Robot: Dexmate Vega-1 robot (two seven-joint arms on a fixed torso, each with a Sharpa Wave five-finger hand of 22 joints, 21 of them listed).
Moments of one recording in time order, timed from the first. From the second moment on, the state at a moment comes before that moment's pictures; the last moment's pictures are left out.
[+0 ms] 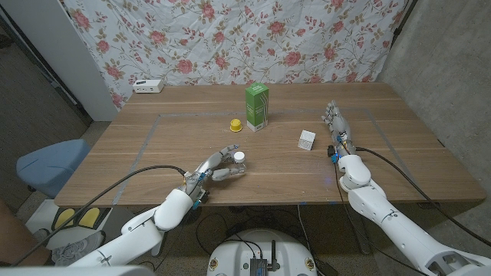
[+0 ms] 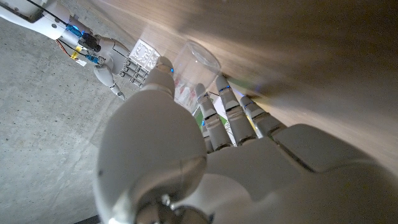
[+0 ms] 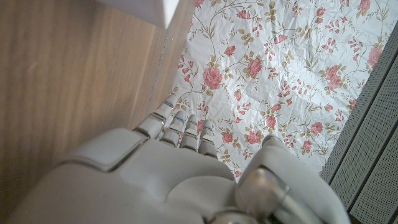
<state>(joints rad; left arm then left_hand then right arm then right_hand) 1.23 0.76 0.49 -1.74 0.10 -0.27 0.30 1.10 0.01 0.18 -0.15 0.18 0.17 0.06 0.20 0.17 0.66 -0.16 0.21 0.18 0.65 -0.06 0.19 0.16 0.21 -0.04 0.19 0.16 -0.95 -0.44 -0.36 -1.30 0.46 0.46 -0.25 0.20 0.10 0.13 0.09 0.27 0.13 -0.03 0.19 0.18 0.13 0.01 0.19 0.19 0.09 -0.03 0.20 0.20 0.26 -0.04 0.18 0.17</state>
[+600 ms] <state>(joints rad) 1.24 0.76 0.48 -1.74 0.12 -0.26 0.34 1.13 0.03 0.19 -0.15 0.18 0.22 0.08 0.20 0.17 0.72 -0.15 0.22 0.18 0.71 -0.07 0.19 0.16 0.26 -0.04 0.19 0.16 -0.95 -0.43 -0.37 -1.29 0.45 0.46 -0.26 0.19 0.10 0.13 0.09 0.27 0.13 -0.03 0.19 0.18 0.13 0.01 0.19 0.19 0.09 -0.03 0.20 0.20 0.27 -0.04 0.18 0.17</state>
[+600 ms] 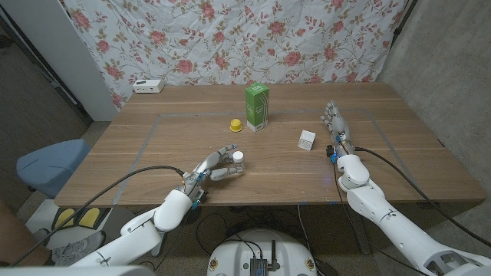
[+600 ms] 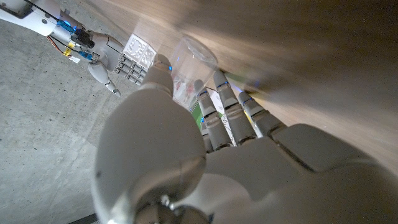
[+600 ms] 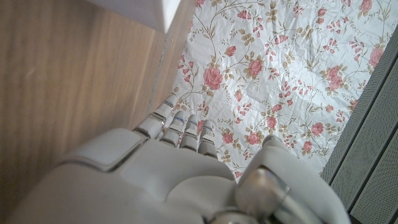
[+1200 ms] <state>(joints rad) 1.24 0.75 0.47 -1.74 0.13 -0.27 0.37 1.13 0.04 0.20 -0.15 0.18 0.23 0.09 0.19 0.17 0.73 -0.15 0.21 0.18 0.73 -0.08 0.18 0.16 0.27 -0.04 0.19 0.16 -0.94 -0.43 -0.37 -1.29 0.45 0.44 -0.26 0.19 0.10 0.13 0.09 0.28 0.13 -0.03 0.19 0.18 0.13 0.01 0.19 0.19 0.09 -0.03 0.20 0.20 0.27 -0.04 0.18 0.17</state>
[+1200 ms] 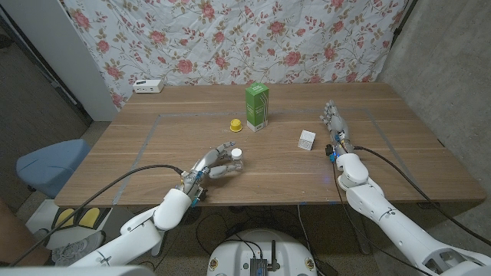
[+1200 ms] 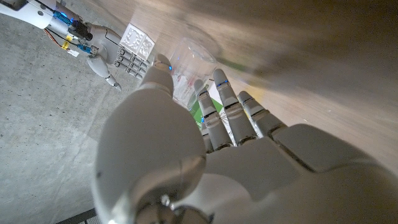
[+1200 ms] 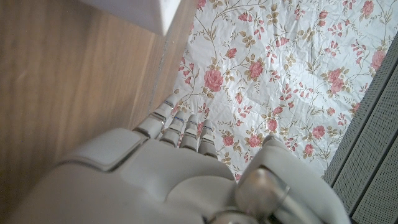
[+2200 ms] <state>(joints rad) 1.16 0.69 0.49 -1.73 0.13 -0.27 0.35 1.14 0.03 0.24 -0.15 0.18 0.24 0.09 0.19 0.17 0.73 -0.14 0.20 0.18 0.75 -0.08 0.17 0.16 0.50 -0.01 0.23 0.17 -0.92 -0.48 -0.38 -1.33 0.45 0.37 -0.24 0.19 0.10 0.13 0.09 0.28 0.13 -0.03 0.19 0.18 0.13 0.01 0.19 0.19 0.09 -0.03 0.20 0.20 0.27 -0.04 0.18 0.17</state>
